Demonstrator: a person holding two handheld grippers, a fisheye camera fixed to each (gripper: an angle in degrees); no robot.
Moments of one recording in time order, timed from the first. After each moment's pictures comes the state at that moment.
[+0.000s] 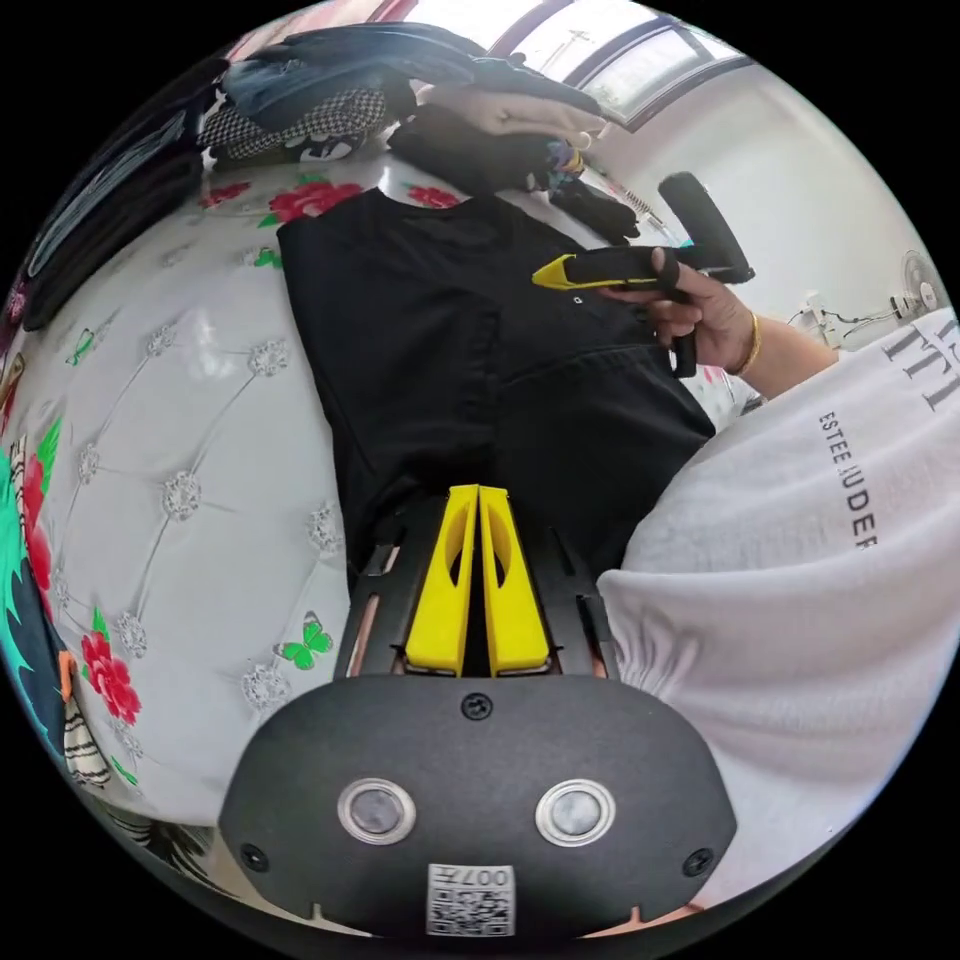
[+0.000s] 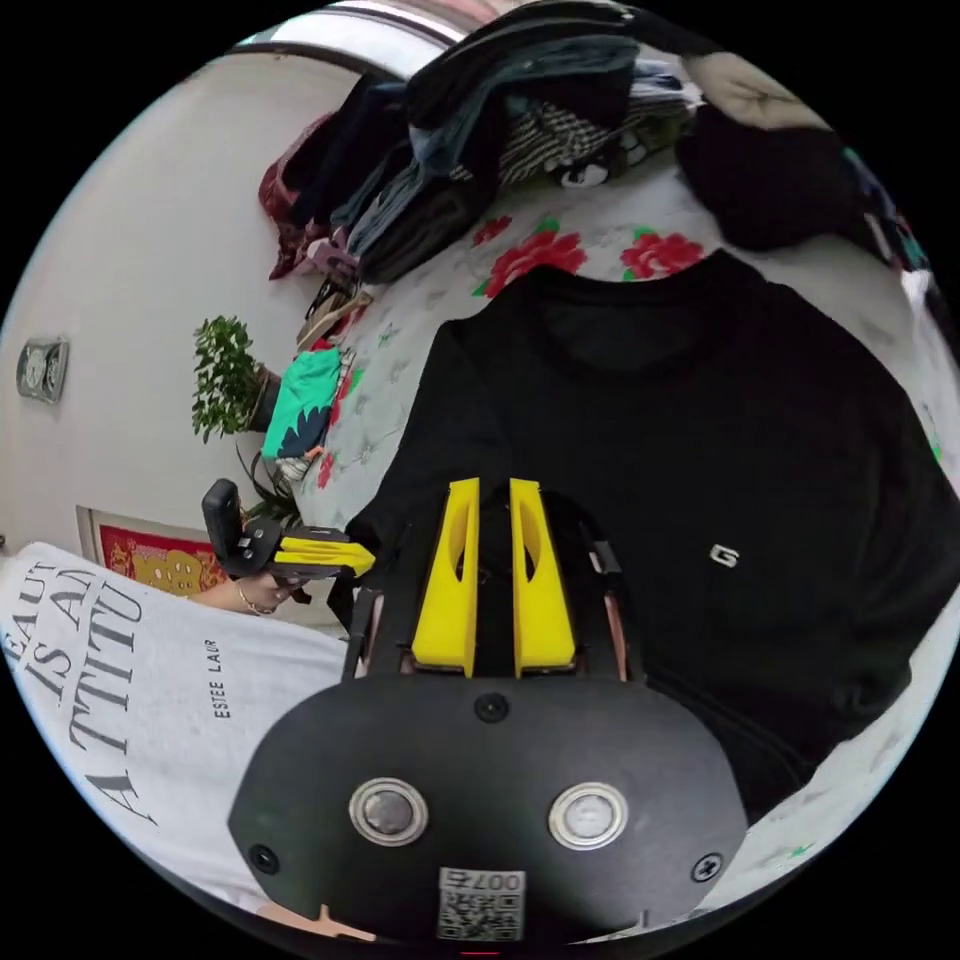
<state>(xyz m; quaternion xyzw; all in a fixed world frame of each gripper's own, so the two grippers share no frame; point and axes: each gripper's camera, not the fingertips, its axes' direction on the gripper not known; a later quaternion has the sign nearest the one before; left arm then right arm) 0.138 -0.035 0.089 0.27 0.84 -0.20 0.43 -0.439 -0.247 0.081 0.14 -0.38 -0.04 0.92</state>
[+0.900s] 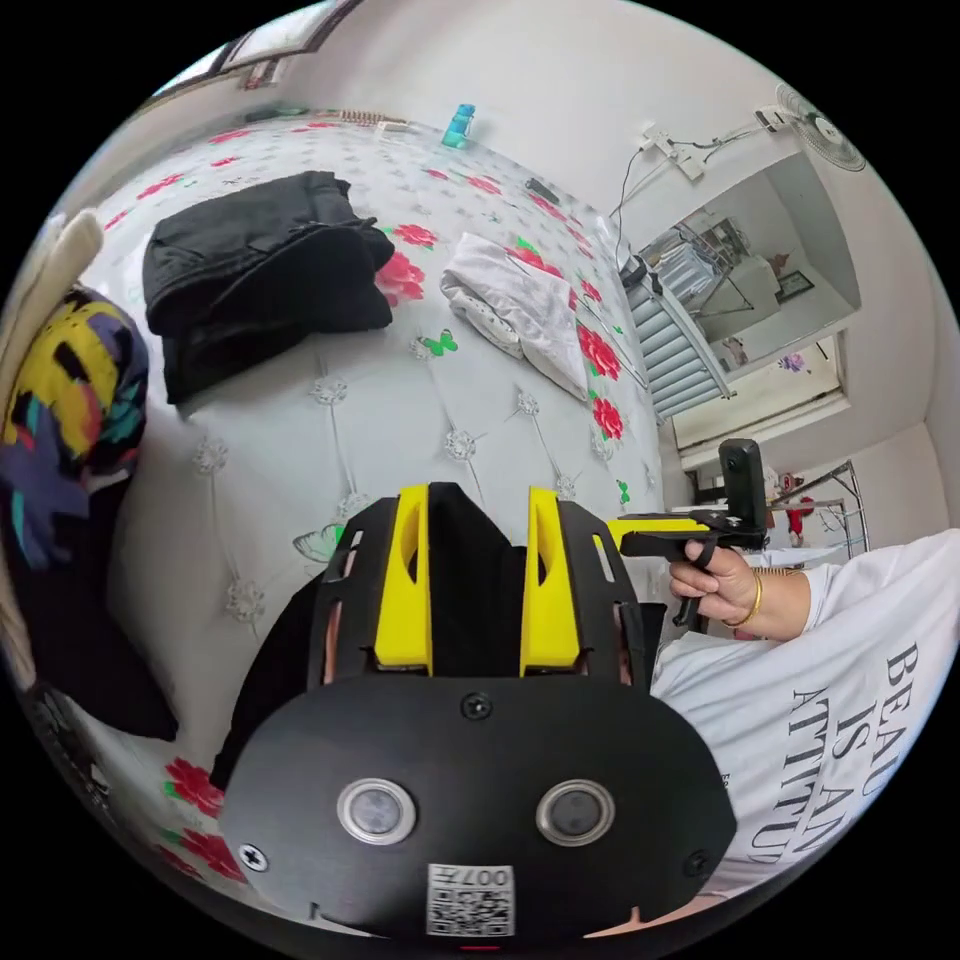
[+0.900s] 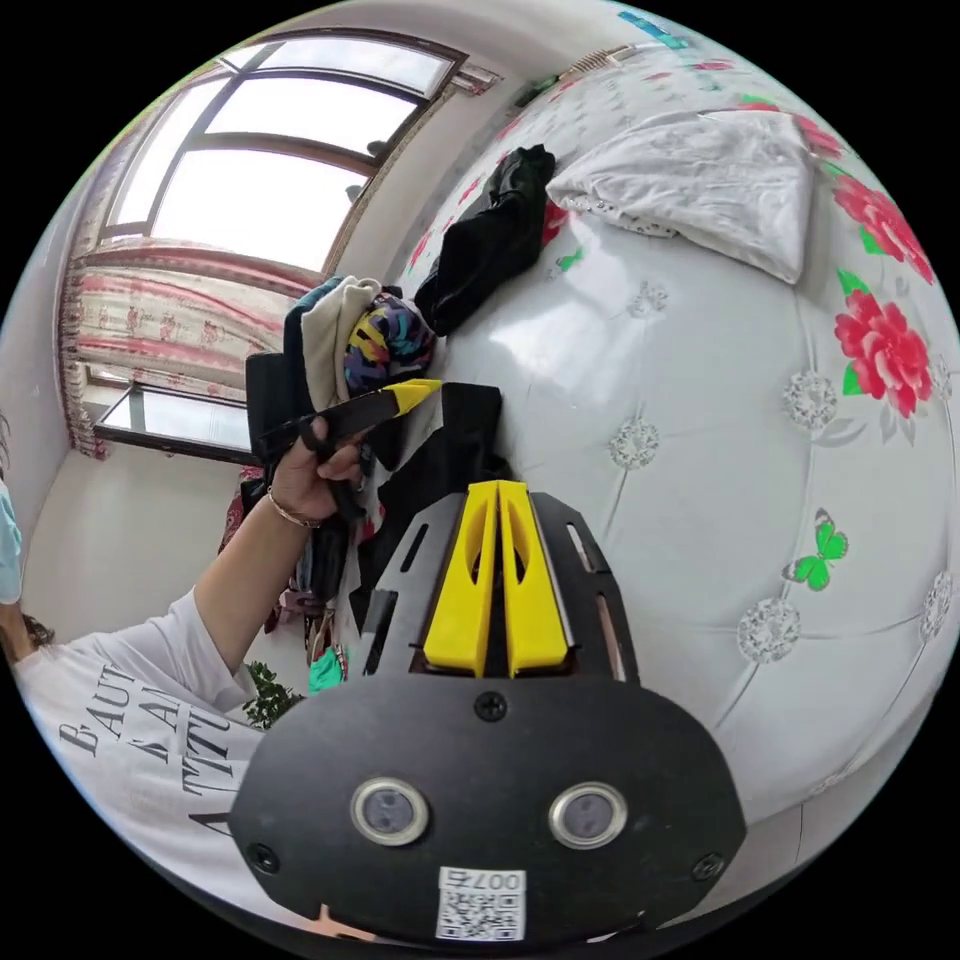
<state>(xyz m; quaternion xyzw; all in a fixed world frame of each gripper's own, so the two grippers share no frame) -0.113 -0.439 -0.169 0.48 0.76 0.12 0.41 -0.169 0.019 0.181 0.28 -0.43 0.40 0.76</state>
